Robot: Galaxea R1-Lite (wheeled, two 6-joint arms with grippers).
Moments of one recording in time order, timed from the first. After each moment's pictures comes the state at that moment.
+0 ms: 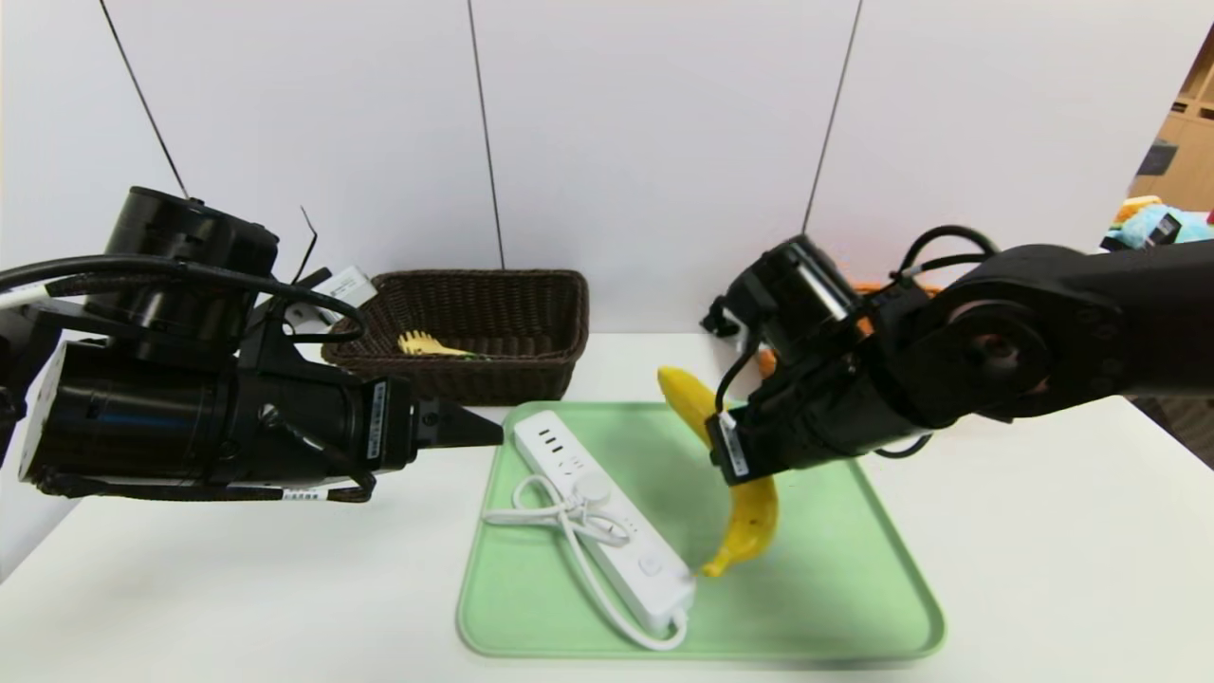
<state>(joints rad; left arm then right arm) -0.44 1.46 -1.00 0.19 -0.28 -0.45 0.65 1.87 -1.40 0.46 -0.14 0.26</state>
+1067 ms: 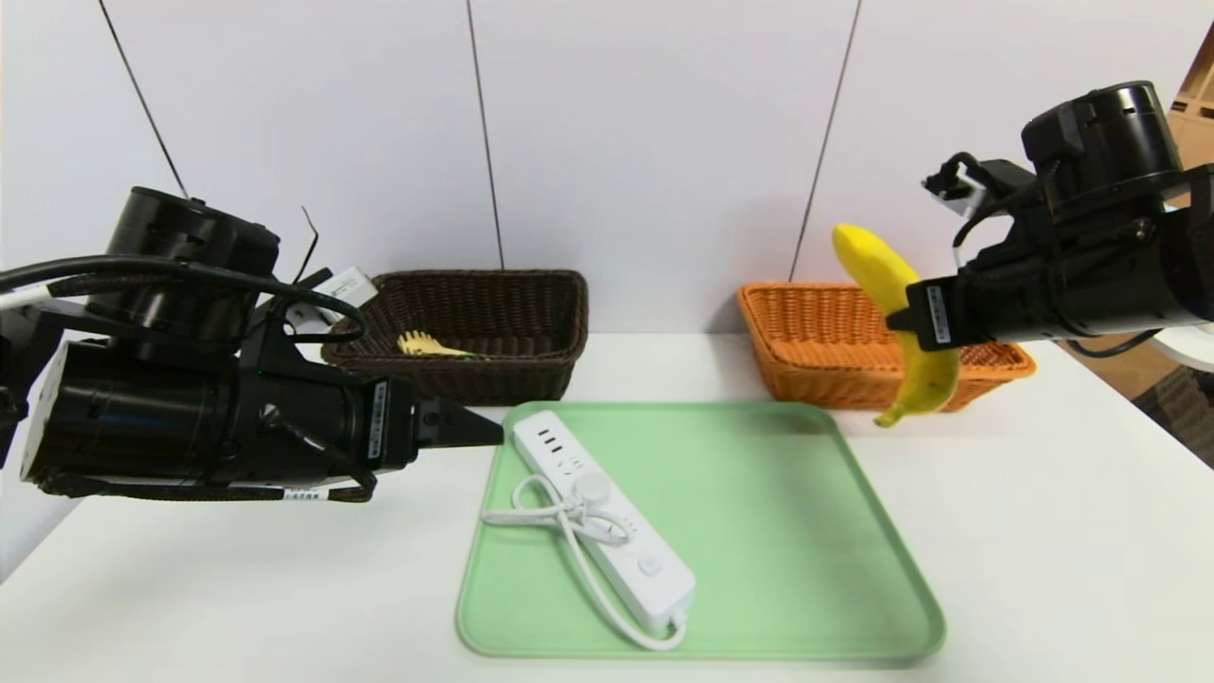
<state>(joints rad) -0.44 1.46 -1.00 0.19 -0.28 -0.46 0.25 1.66 -1.35 0.33 -0.13 -0.03</state>
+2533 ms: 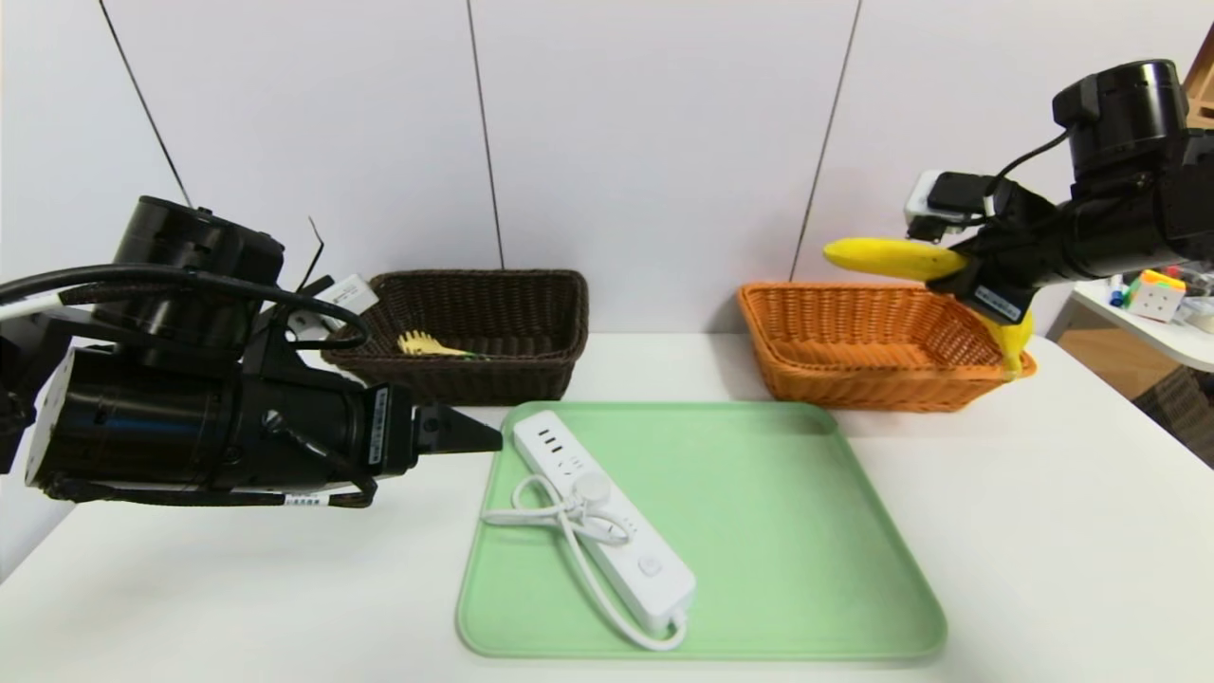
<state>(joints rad) -0.43 1.46 -0.99 0.19 -0.28 -0.46 0.04 1.82 -1.58 0.33 -0.01 -1.06</state>
